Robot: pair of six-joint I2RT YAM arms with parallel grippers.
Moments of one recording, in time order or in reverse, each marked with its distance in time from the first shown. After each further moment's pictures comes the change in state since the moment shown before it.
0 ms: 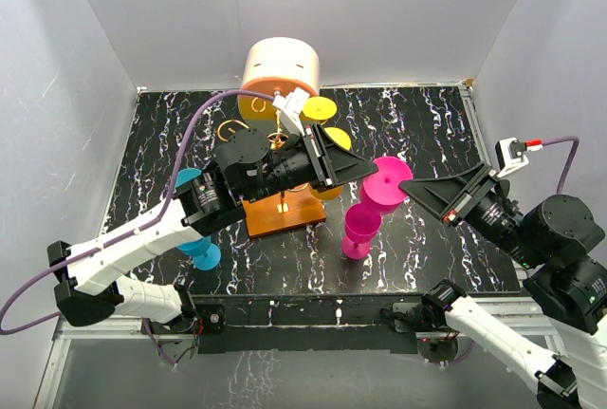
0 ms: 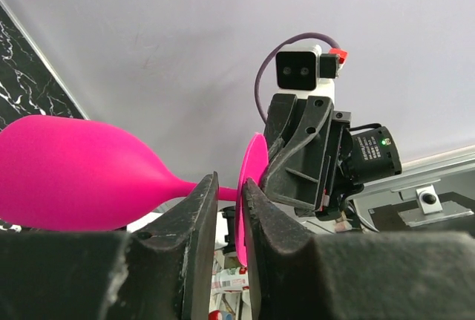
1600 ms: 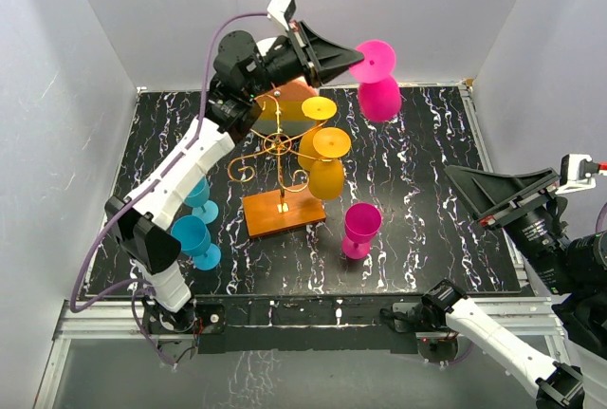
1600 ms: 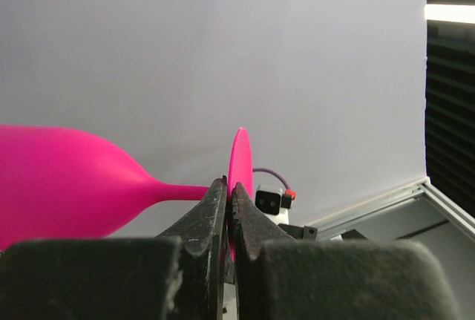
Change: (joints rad) left arm 0.469 0.447 0.436 0.297 0.520 -0.322; right arm 0.000 -0.084 0.069 0.001 0.249 -0.082
